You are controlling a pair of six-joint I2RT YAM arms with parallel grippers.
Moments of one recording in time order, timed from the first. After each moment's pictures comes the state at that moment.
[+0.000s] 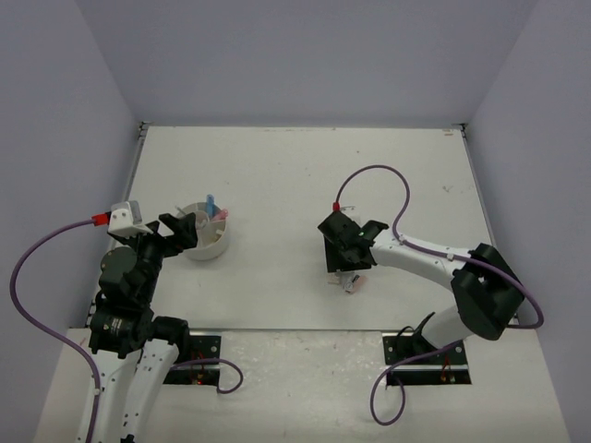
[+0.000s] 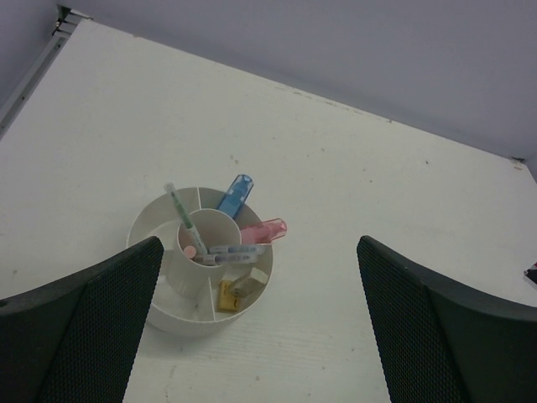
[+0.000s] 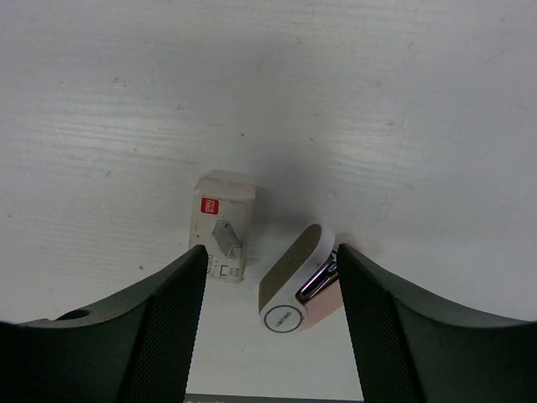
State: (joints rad) left arm -0.15 0.32 0.67 -0.46 -0.13 -0.38; right arm 0.80 1.50 0.92 -0.67 0.28 0.69
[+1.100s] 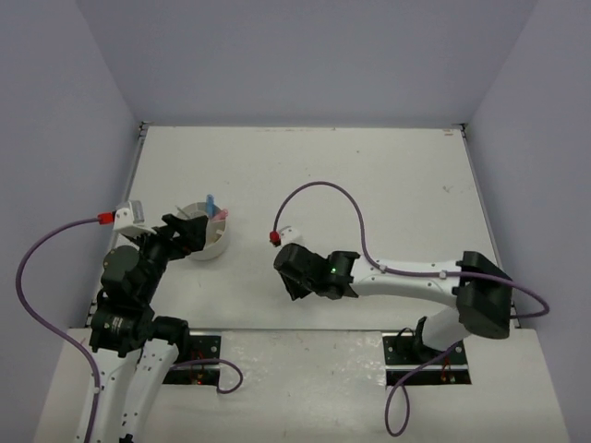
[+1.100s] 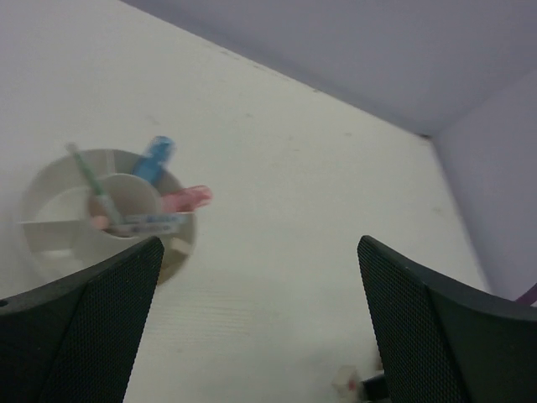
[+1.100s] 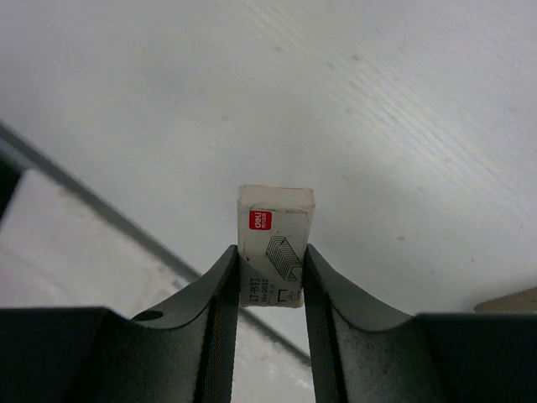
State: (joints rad) left arm -0.16 0.33 0.67 -0.48 -0.02 -0.53; right arm 1.19 1.55 1.02 -0.50 0.27 0.60
